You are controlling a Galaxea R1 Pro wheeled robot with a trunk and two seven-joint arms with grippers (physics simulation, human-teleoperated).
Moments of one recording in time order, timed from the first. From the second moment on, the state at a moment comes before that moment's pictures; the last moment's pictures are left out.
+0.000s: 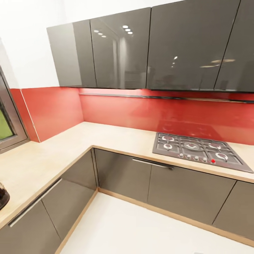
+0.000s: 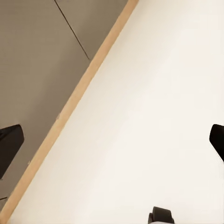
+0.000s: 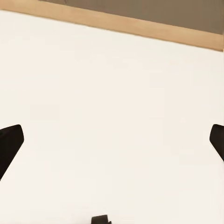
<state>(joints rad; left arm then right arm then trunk) -0.17 0.06 0.39 -0.33 -0.27 -0.24 0.07 -0.25 -0.11 0.02 -0.30 -0.16 -0.17 0.00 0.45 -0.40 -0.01</state>
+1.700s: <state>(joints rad) -0.17 0.05 0.39 -0.33 -0.27 -0.24 0.07 -0.25 -0.11 0.02 -0.29 -0.16 -0.17 0.00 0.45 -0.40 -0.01</state>
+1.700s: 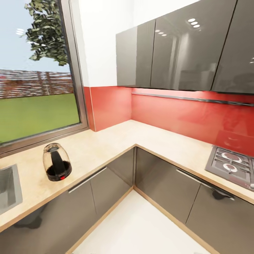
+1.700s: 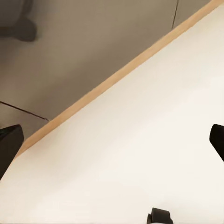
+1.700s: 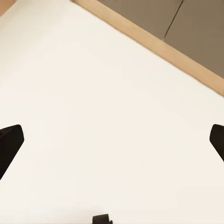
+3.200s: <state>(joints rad) -0.17 0.05 0.39 -0.33 -0.27 -0.24 0.07 -0.25 -0.11 0.02 -0.29 -0.16 -0.17 0.00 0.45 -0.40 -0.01</state>
